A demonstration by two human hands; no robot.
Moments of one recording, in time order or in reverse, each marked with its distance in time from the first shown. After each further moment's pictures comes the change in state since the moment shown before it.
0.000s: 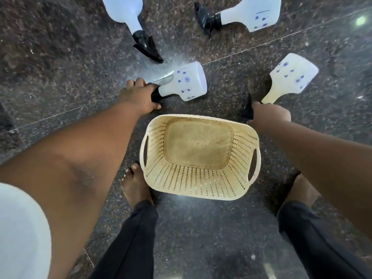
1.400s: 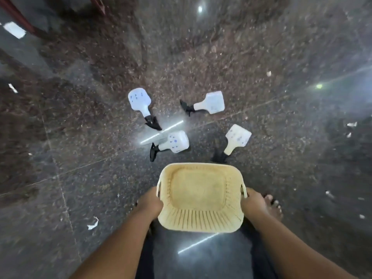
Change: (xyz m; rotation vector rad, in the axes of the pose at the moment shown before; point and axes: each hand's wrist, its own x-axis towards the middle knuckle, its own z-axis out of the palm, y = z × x) left_hand -0.214 0.060 0.030 -0.647 -0.181 -0.374; right_hand -0.229 0.047 -0.044 0.996 -0.175 0.355
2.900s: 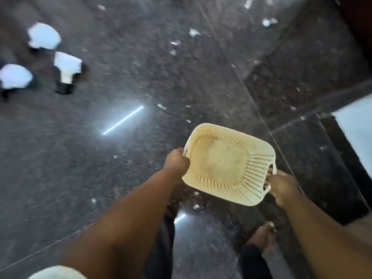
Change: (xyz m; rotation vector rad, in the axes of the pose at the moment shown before) left_hand -0.428 0.387 0.628 -0.078 0.005 0.323; right_hand 0.129 0.779 -0.392 0.795 0.262 0.205
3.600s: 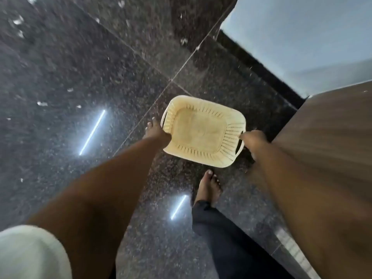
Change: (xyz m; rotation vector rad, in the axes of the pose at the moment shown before) left_hand 0.012 0.101 0.339 0.573 -0.131 0.065; right_hand 0.175 0.150 -0.217 0.109 0.001 0.228
